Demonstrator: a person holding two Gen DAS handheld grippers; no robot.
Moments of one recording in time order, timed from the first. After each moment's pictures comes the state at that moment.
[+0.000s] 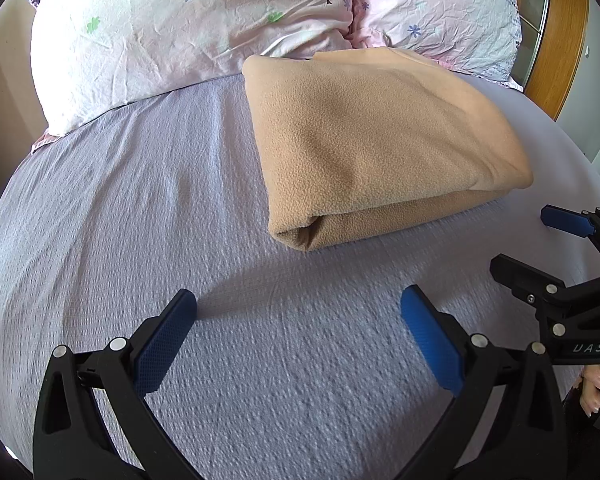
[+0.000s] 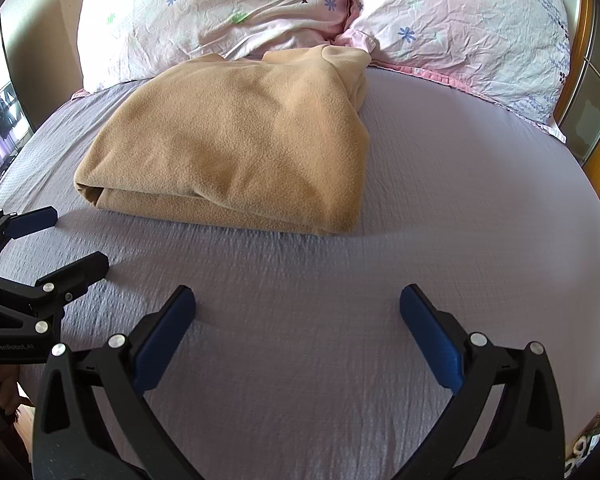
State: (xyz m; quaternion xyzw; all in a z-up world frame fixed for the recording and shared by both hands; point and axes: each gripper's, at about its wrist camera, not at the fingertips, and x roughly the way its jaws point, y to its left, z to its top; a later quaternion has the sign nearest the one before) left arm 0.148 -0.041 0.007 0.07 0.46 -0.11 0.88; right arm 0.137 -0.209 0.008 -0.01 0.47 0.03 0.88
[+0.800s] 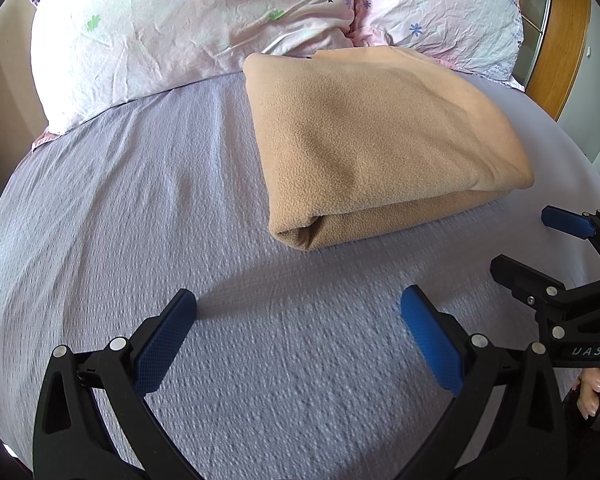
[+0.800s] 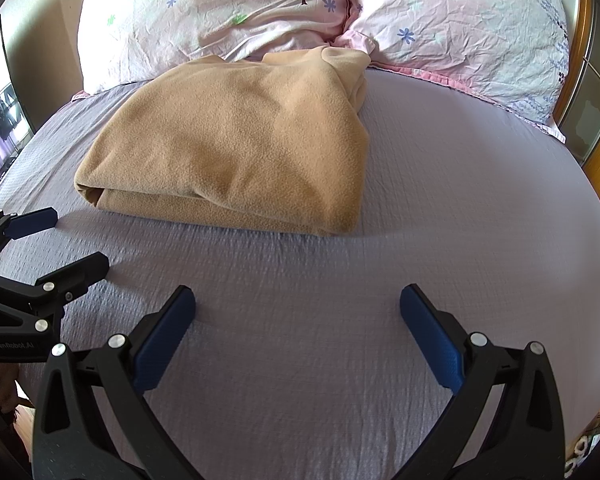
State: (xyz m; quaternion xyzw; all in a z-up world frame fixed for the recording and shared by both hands) left arm 0.149 -0.041 0.006 0.07 0.47 -0.11 0.87; right arm 0.138 -0.209 0.009 -0.01 0.47 0.03 0.88
